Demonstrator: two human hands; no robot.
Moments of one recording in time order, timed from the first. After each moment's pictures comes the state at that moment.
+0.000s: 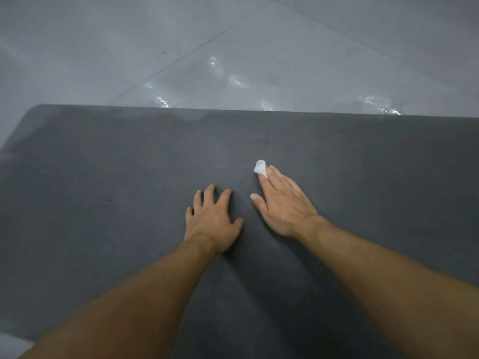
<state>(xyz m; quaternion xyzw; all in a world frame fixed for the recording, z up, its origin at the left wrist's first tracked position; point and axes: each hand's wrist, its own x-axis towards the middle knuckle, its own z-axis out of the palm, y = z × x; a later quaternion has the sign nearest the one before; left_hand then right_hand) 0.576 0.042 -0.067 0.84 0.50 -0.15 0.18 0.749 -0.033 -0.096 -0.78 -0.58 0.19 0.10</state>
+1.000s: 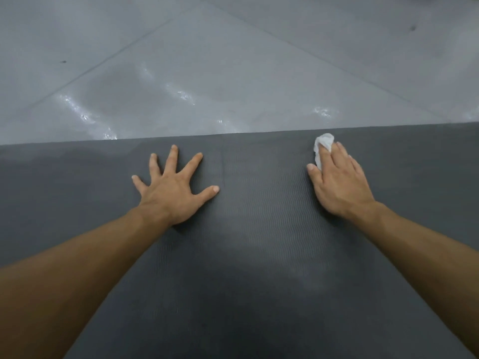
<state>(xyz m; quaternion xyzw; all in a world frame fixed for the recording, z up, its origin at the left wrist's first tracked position) 0.686 0.196 -0.097 0.89 0.40 -0.16 0.17 0.919 -0.050 -0.107 -0.93 -0.35 0.10 0.05</state>
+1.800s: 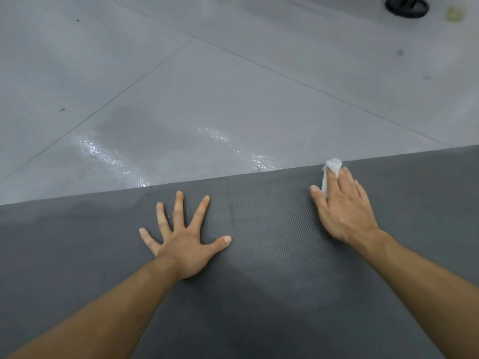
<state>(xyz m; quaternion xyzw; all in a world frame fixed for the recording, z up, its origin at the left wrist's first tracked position) 0.695 0.203 -0.097 0.85 0.41 -0.22 0.24 0.937 -0.021 -0.107 -0.95 -0.28 0.10 0.08</state>
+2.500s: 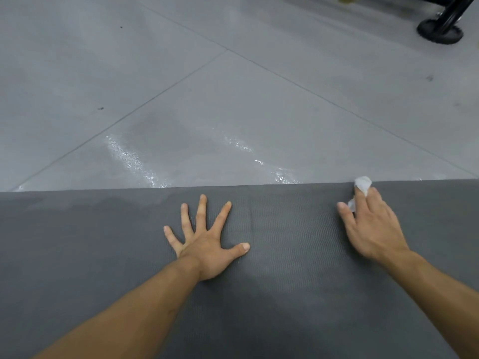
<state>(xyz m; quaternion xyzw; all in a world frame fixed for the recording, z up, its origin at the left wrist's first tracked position) 0.694 0.205 -0.092 0.85 0.39 -0.23 0.24 0.951 -0.029 -0.105 -0.95 -0.28 0.10 0.08</state>
